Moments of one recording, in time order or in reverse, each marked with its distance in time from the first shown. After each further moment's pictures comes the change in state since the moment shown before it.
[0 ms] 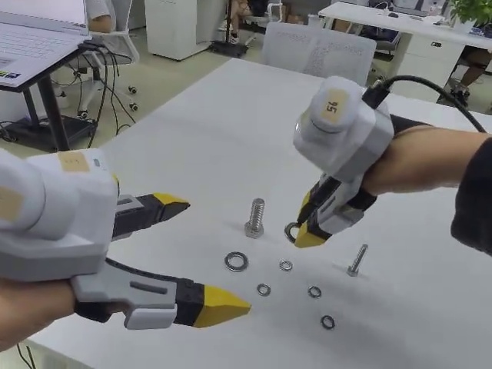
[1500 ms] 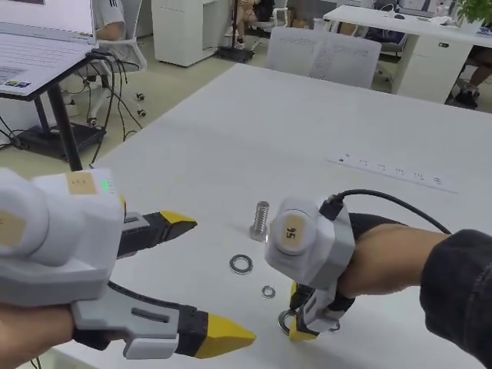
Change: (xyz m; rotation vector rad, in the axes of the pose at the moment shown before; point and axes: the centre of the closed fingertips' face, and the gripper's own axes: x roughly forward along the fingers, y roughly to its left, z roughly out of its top) left arm -0.001 -0.023 -0.010 0.024 0.054 -0.036; right arm 0.085 0.084 -0.041 -0.072 0.130 0.115
